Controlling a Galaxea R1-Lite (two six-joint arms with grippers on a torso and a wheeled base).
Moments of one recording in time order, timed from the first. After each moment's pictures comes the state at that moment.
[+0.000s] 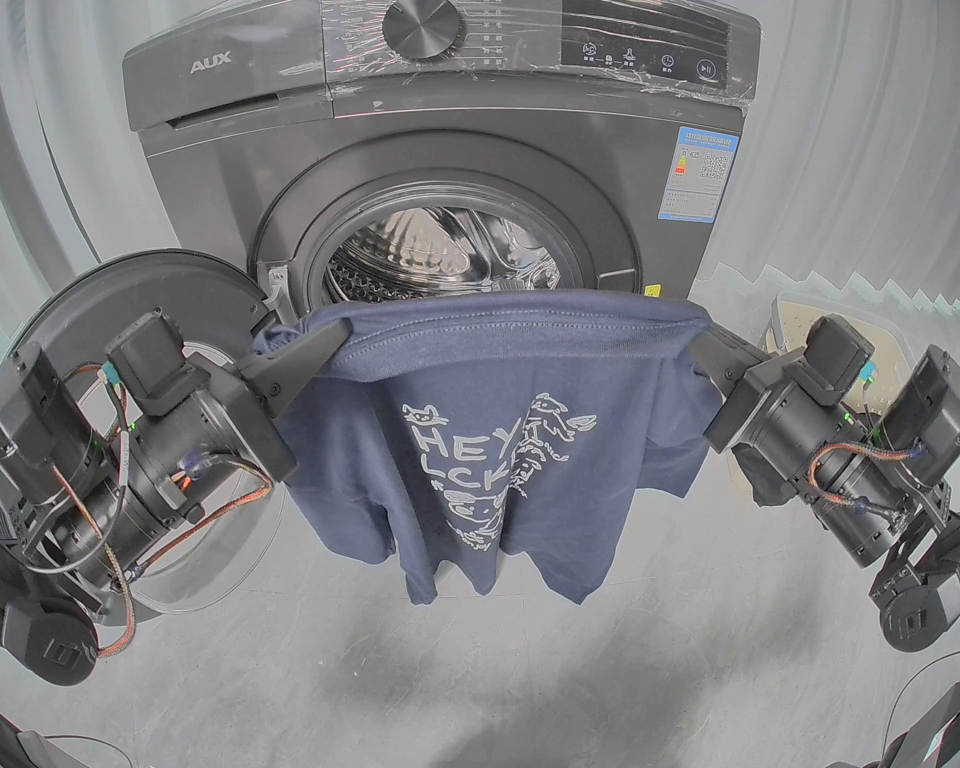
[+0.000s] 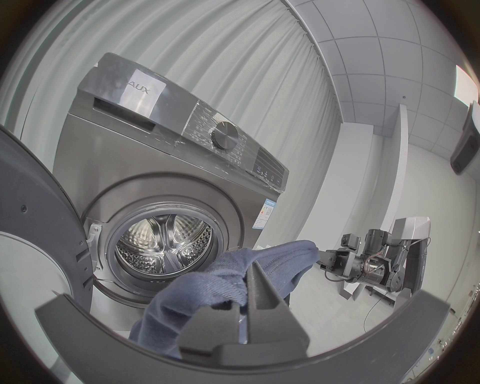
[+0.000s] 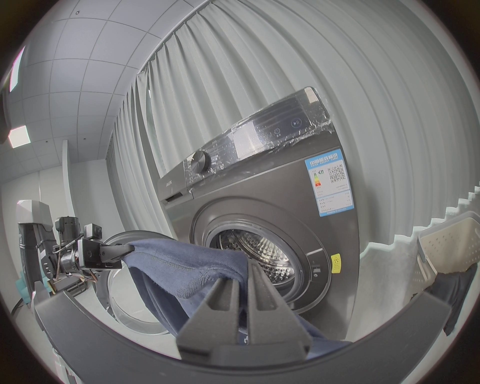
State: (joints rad) left arm -0.51 1.50 -0.50 -1.28 -0.21 -0.23; right arm 0.63 1.63 -0.54 -1.42 -0.05 0.11
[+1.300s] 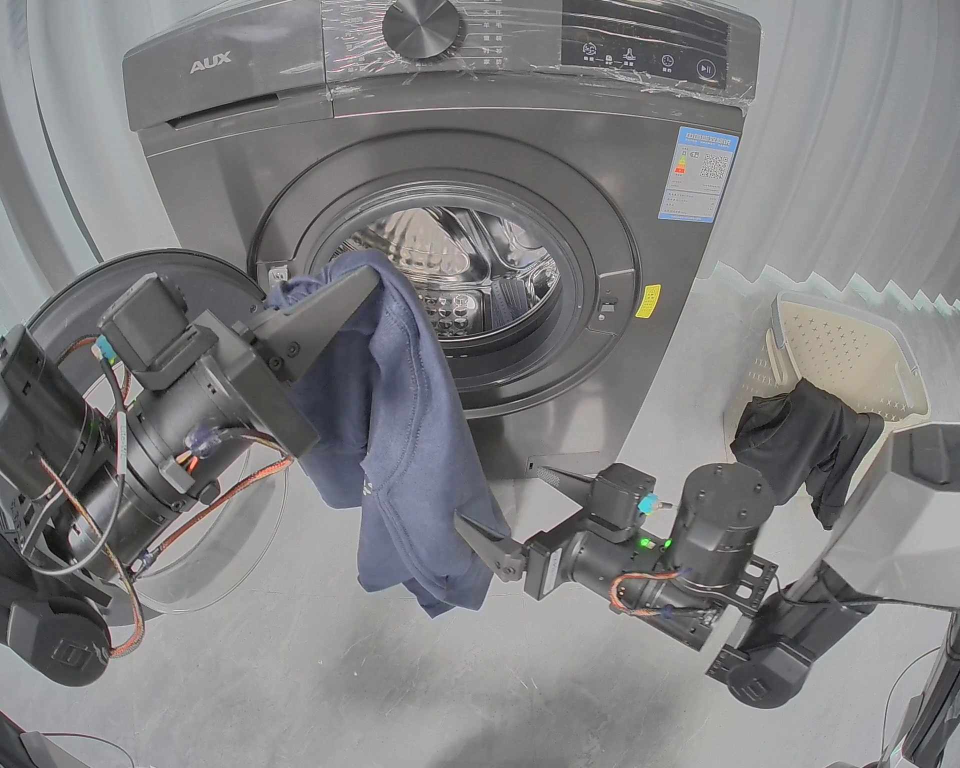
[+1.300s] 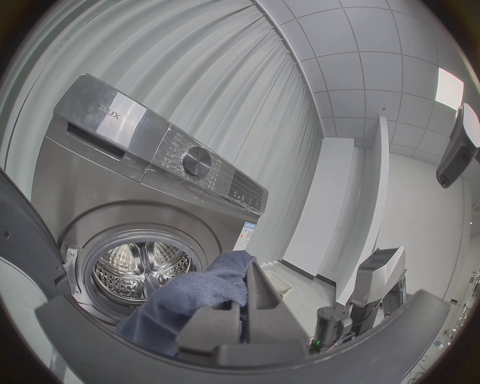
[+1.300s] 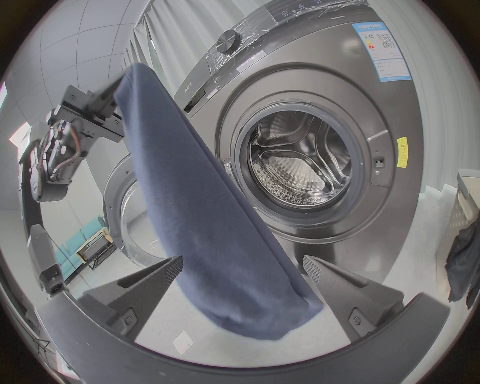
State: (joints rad) left arm -0.59 1.52 -0.55 -1.39 -0.22 -0.21; right arm 0.79 2.06 -0.63 -1.42 -0.03 0.12
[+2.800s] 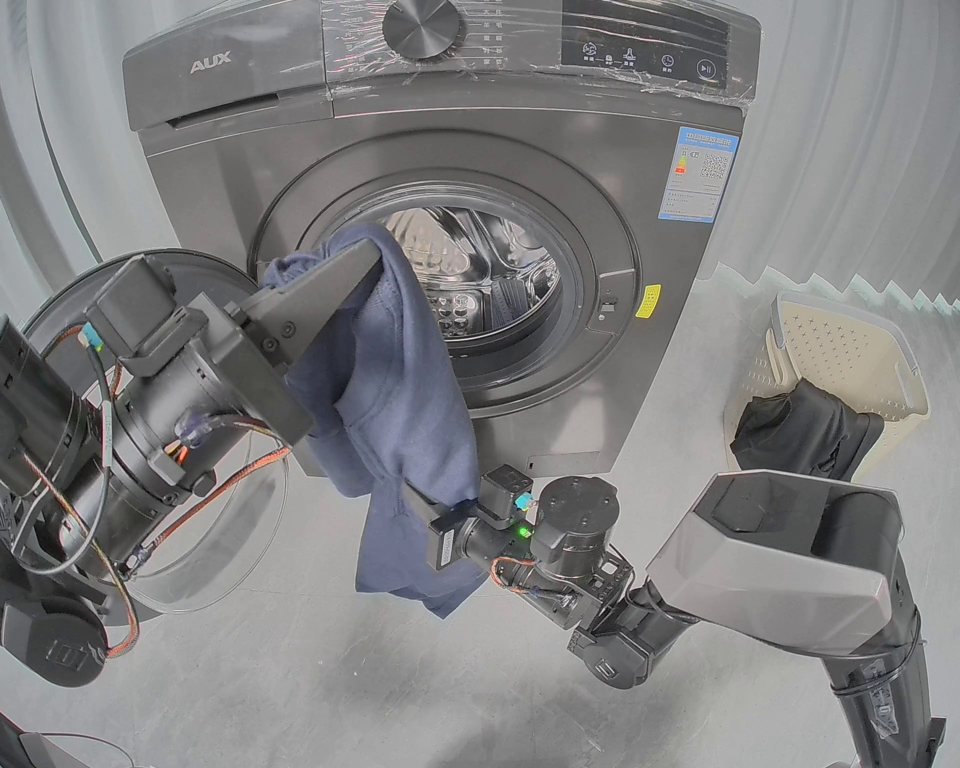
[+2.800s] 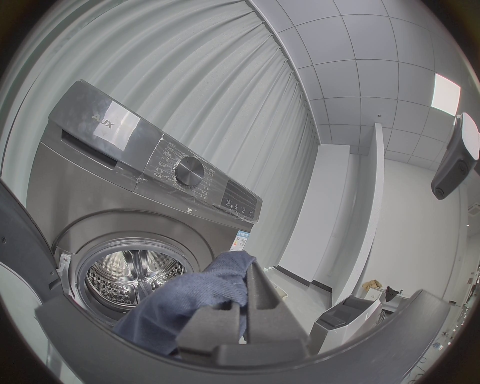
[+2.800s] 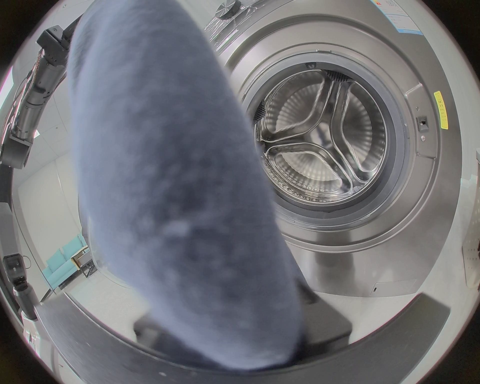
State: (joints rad) left arm -0.62 1.51 -0.57 -1.40 -0.21 -0.22; right arm 0.80 2.46 -1.12 -1.43 -0.03 0.12
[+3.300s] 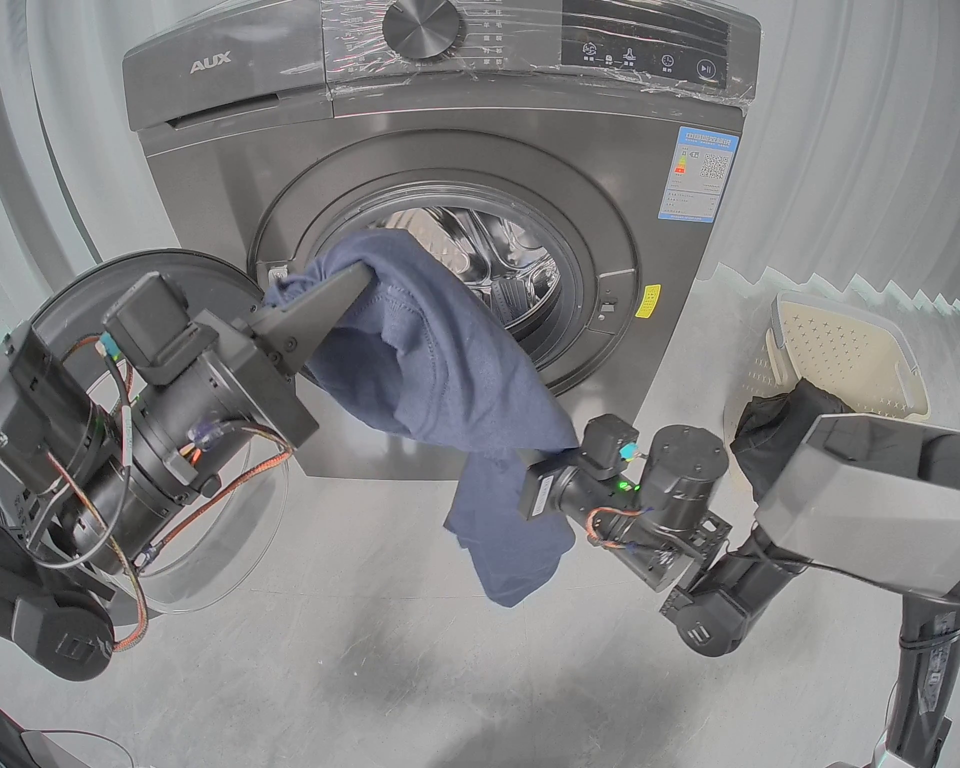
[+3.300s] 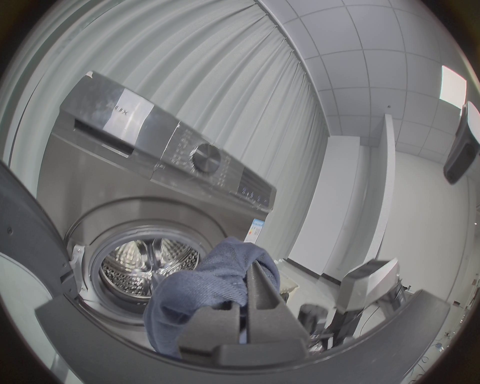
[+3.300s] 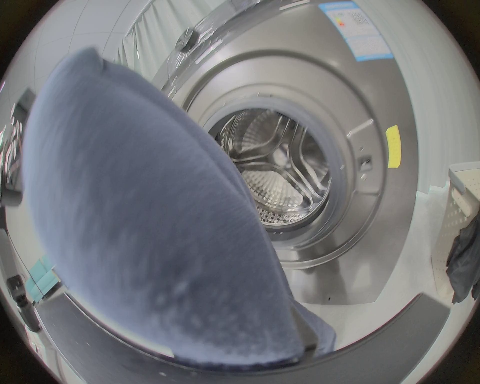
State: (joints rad) left arm -0.57 1.53 -0.56 -1.39 -0.20 -0.21; right arm 0.67 2.25 -0.89 -1.48 -0.06 0.14
